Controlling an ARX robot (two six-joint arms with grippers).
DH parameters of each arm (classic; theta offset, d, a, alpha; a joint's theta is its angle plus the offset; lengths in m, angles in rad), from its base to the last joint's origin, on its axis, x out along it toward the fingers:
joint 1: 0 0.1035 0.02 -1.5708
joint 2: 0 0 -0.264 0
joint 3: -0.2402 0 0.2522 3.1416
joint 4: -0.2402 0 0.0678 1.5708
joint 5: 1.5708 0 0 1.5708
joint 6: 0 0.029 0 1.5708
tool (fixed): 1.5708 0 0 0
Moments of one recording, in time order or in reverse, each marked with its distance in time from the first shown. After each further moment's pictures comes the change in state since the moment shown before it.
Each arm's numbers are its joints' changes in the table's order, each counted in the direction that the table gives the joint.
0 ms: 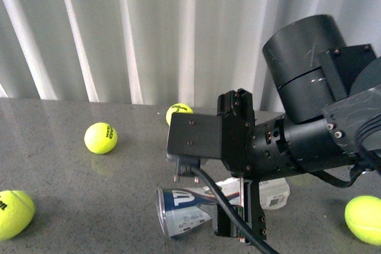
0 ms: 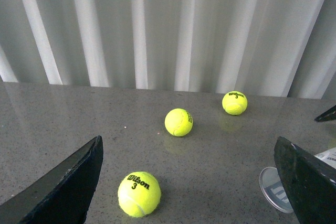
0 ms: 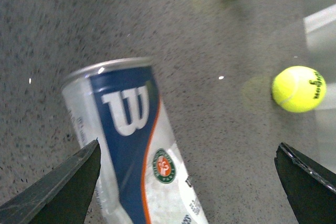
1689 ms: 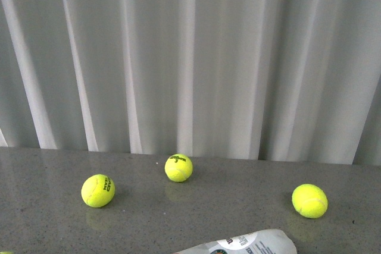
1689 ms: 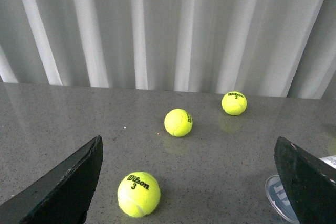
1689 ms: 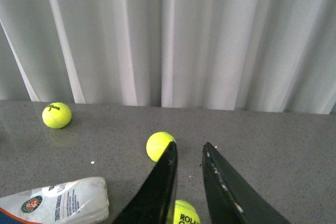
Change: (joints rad) left arm 0.000 0.000 0.000 0.000 0.000 0.000; right arm -0.415 -1.298 0.888 0.346 0.370 1.073
